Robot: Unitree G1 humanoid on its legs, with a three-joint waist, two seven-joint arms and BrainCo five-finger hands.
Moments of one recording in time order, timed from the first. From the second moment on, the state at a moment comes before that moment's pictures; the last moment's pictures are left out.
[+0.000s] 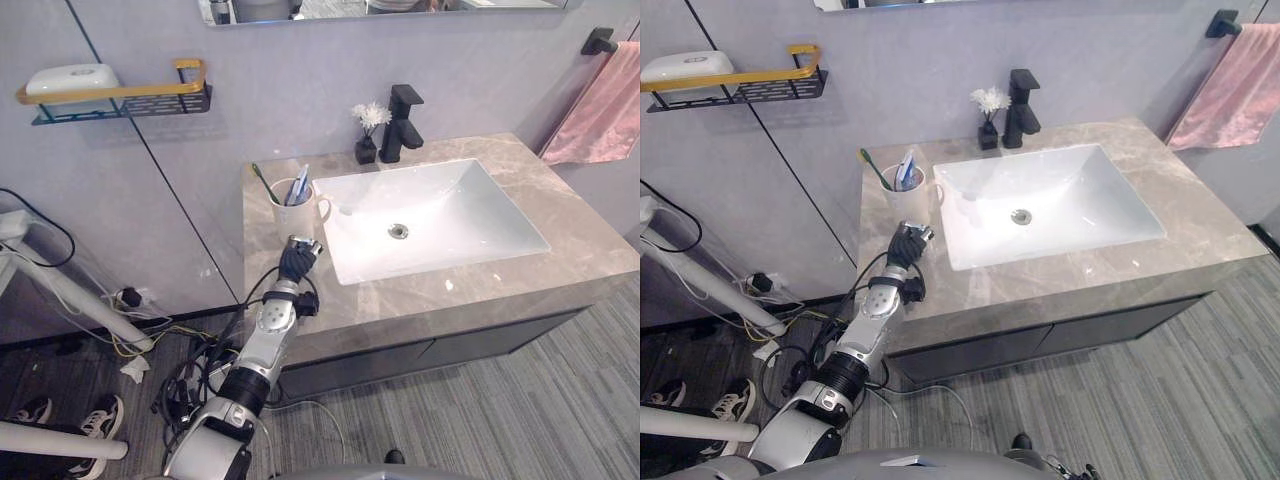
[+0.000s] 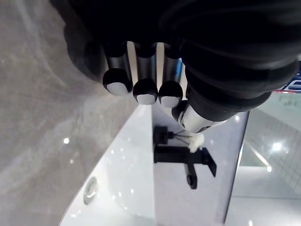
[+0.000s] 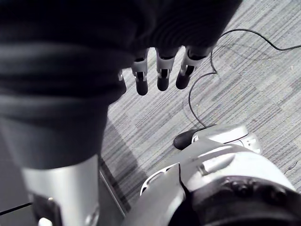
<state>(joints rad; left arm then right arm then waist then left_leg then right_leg) -0.36 0.07 -0.24 0.51 -0.15 -0.23 0.19 0.27 -0.04 -0.35 1.02 0.13 -0.10 -0.07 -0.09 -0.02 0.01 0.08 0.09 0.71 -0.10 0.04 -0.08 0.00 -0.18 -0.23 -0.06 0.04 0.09</state>
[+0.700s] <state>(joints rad) -0.52 0.07 -0.12 0.63 -0.32 -0.24 0.26 0.28 -0.03 -0.35 1.02 0.12 -0.10 -0.07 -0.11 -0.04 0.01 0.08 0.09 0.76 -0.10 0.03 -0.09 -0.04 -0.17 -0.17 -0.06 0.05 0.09</state>
